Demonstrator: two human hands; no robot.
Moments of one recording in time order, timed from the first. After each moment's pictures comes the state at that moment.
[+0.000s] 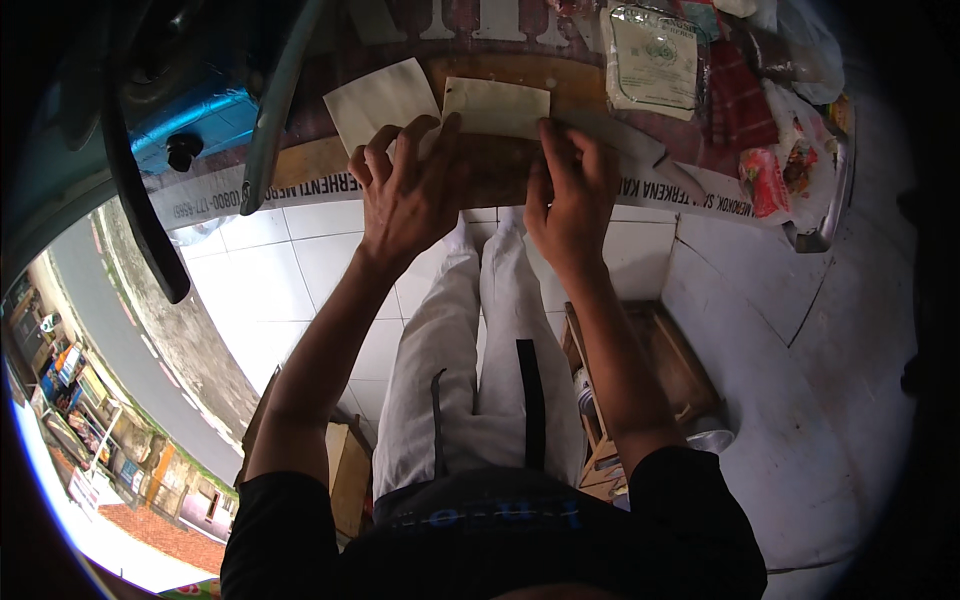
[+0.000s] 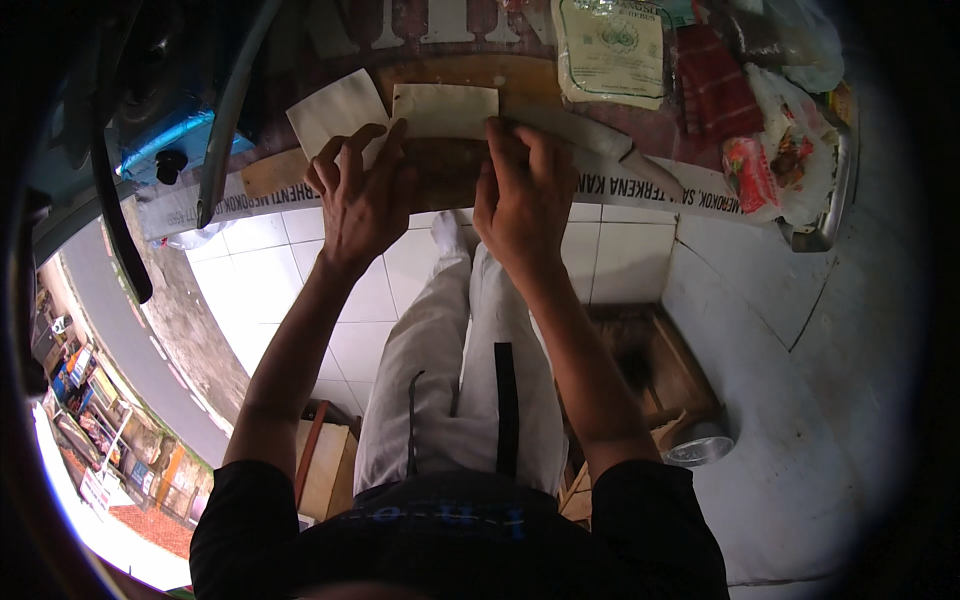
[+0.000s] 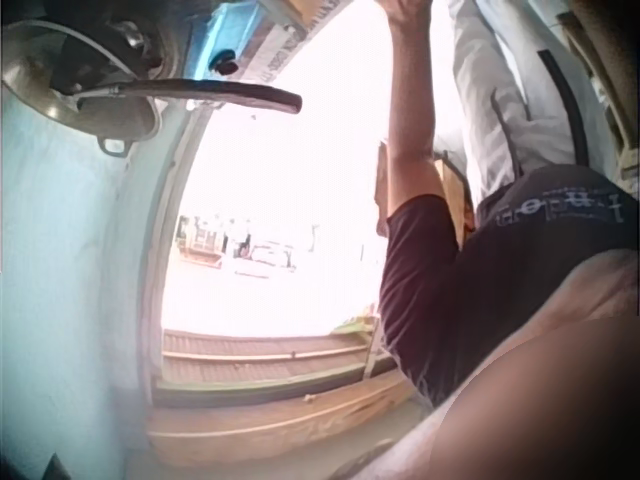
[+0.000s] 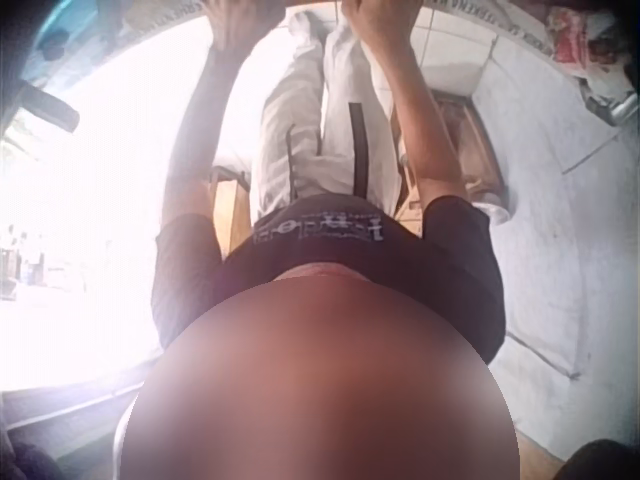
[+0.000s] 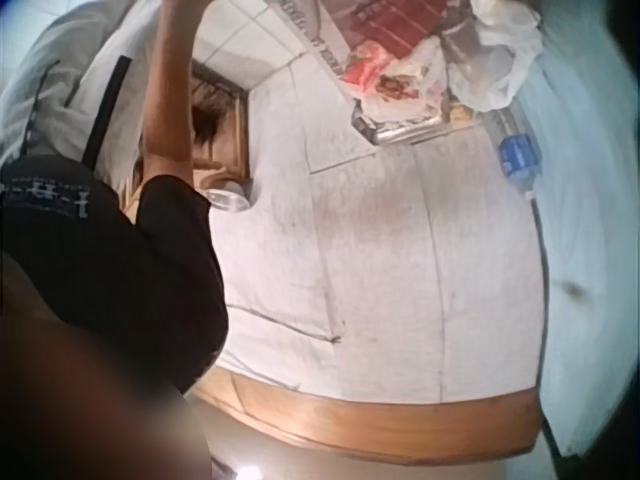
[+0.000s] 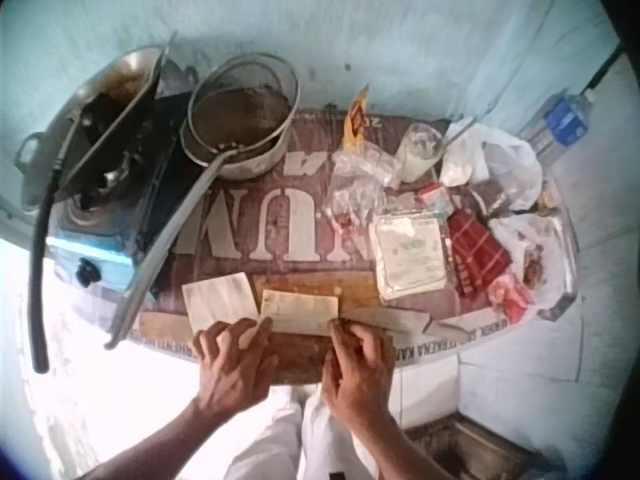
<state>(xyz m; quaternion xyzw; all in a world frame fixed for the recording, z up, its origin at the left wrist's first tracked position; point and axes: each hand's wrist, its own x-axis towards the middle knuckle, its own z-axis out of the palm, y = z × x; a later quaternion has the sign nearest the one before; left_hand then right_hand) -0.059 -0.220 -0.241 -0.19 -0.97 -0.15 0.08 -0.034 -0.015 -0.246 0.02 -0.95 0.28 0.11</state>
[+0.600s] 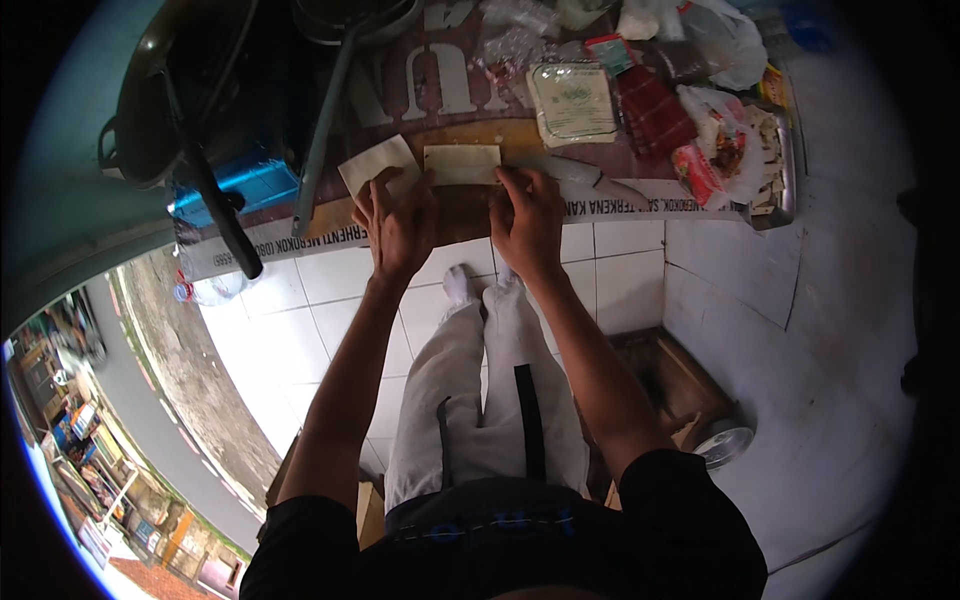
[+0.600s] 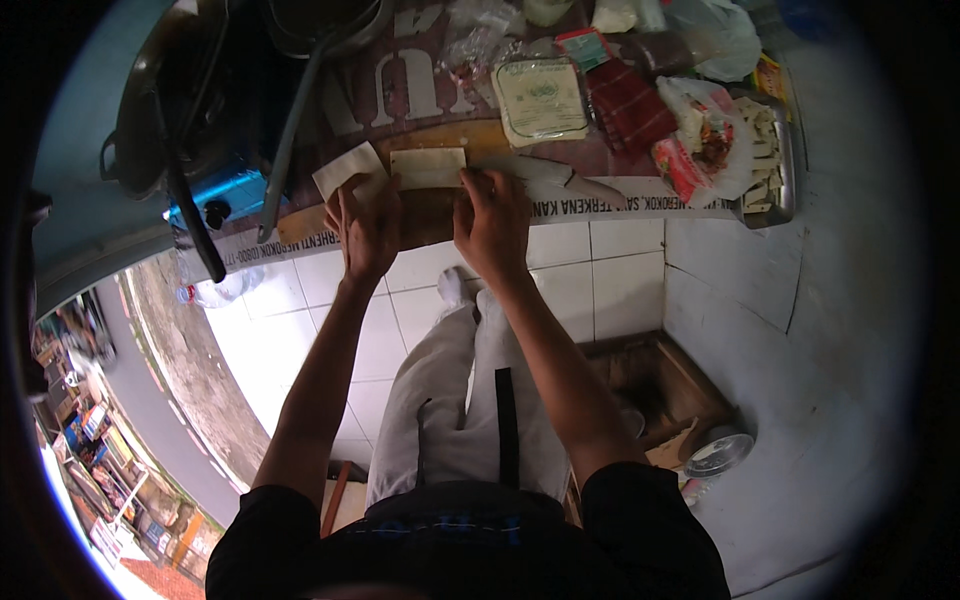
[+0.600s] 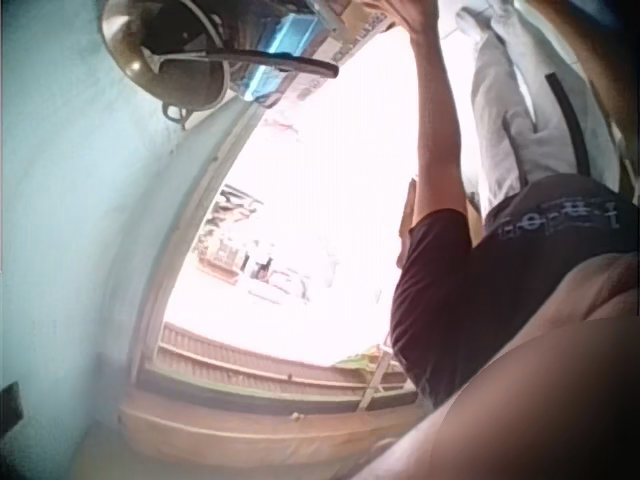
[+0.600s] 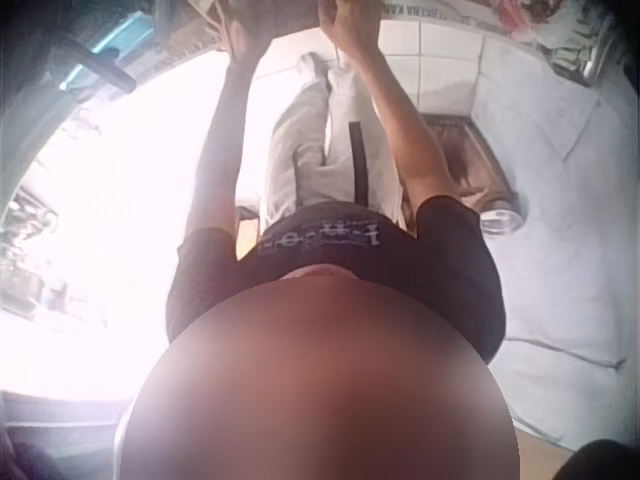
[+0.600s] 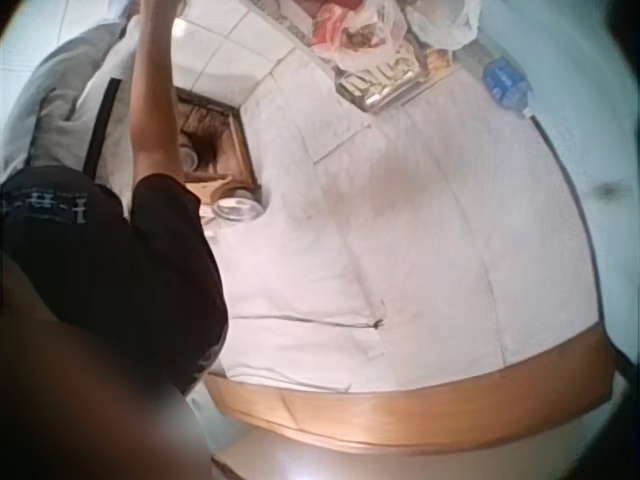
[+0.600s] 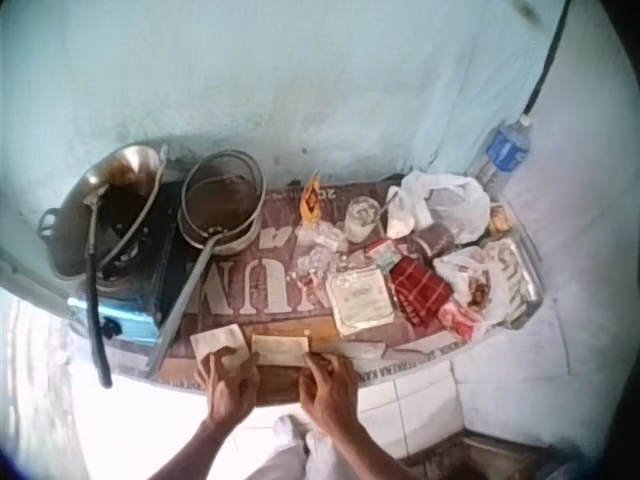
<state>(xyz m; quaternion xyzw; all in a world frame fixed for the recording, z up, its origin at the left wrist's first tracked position) -0.068 -0.216 -0.235 -0.10 -0.96 -0.24 0.07 -0.038 -0.019 -0.235 -0.03 -0.92 0.35 0.14</state>
